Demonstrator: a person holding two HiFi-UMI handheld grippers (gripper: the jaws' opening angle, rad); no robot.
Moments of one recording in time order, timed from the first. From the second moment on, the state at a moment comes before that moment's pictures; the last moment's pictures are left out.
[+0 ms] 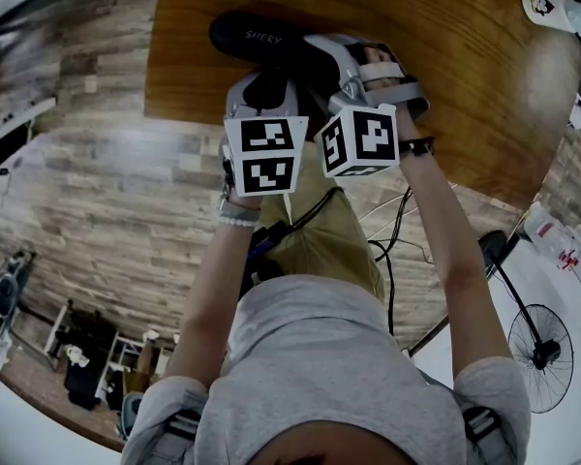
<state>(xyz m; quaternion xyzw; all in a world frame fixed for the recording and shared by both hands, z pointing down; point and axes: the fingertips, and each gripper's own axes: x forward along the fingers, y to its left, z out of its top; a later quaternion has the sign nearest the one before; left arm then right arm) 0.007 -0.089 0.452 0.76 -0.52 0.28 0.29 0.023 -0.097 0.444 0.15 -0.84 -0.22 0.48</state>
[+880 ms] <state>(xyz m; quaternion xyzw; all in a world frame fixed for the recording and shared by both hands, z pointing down) 0.000 -0.089 0.450 0.76 -0.51 0.25 0.31 0.023 -0.091 0.446 0.10 -0.82 -0.26 0.49</state>
